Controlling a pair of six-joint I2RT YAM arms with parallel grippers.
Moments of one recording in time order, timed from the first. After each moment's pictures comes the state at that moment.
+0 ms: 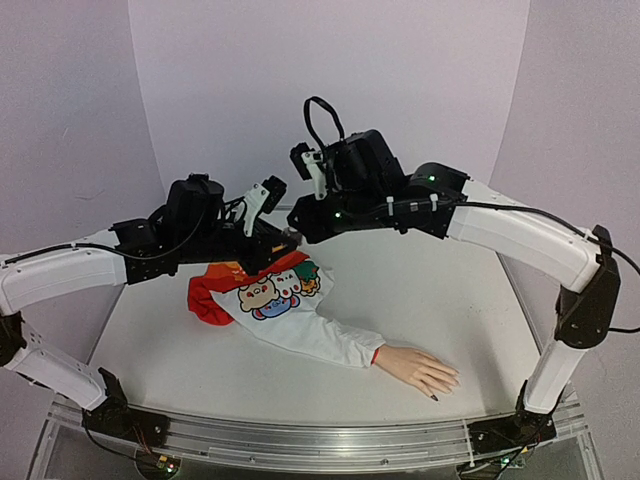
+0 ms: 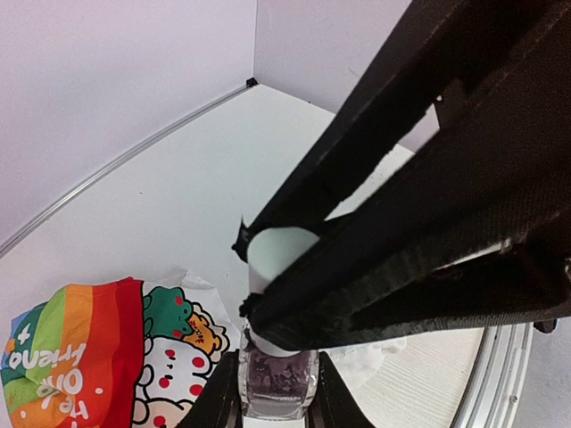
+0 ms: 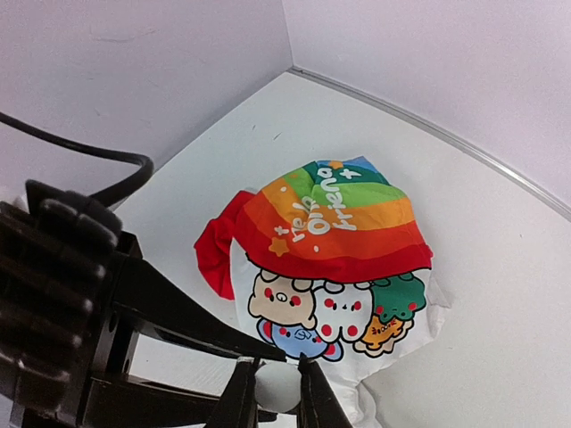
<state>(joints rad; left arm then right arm) -0.89 1.31 1.09 -0.16 0.12 -0.04 1.06 1.79 1.87 -0.62 0.16 0.29</state>
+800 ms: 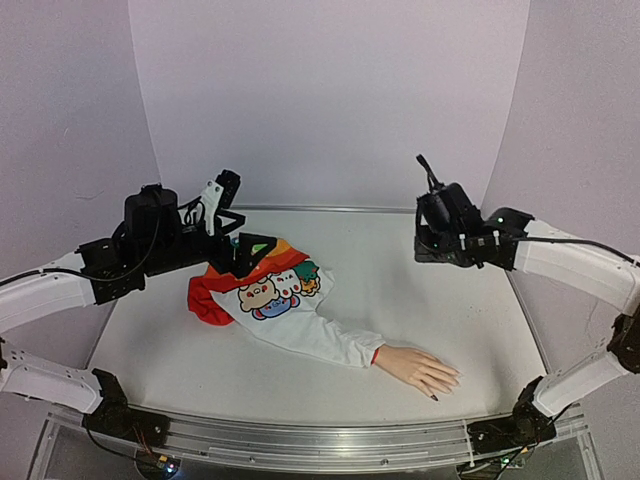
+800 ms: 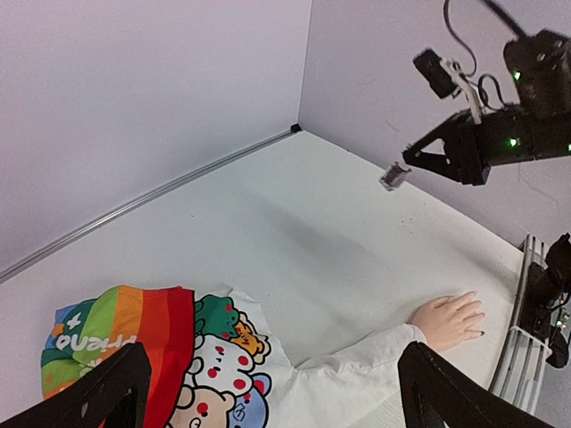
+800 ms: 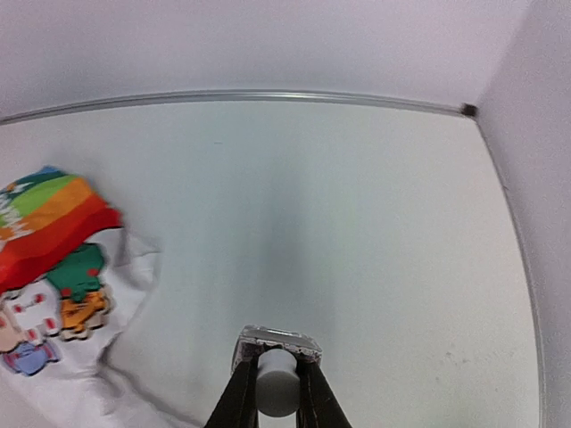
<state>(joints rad) -0.83 1.10 0.90 -0.03 0.06 -0.07 0.79 1.41 1.24 -0.62 0.60 0.53</state>
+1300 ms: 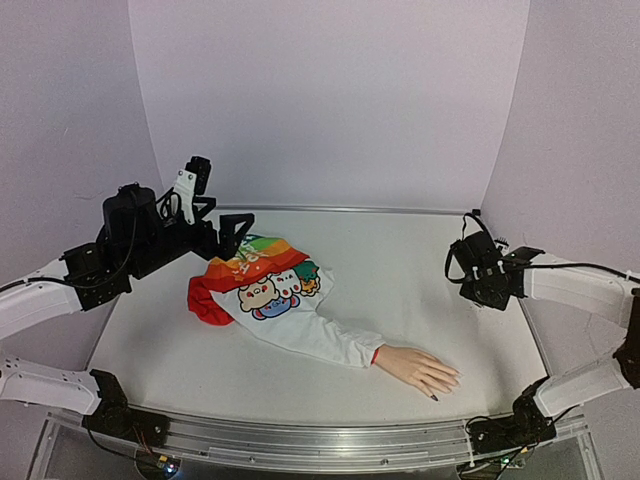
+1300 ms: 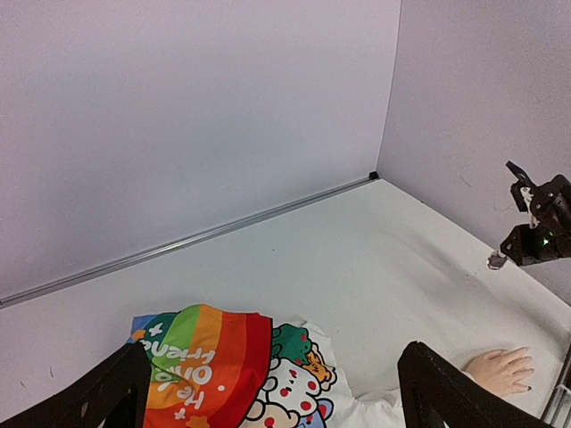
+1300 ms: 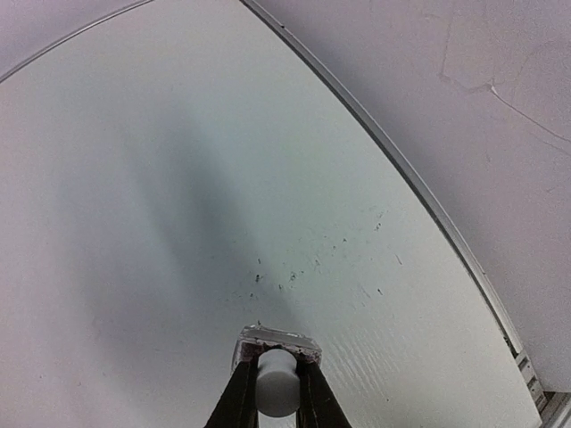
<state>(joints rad) -0.83 1.00 0.87 0.01 -0.19 -0.08 0.50 1.30 0.83 -0.65 0.70 0.85</state>
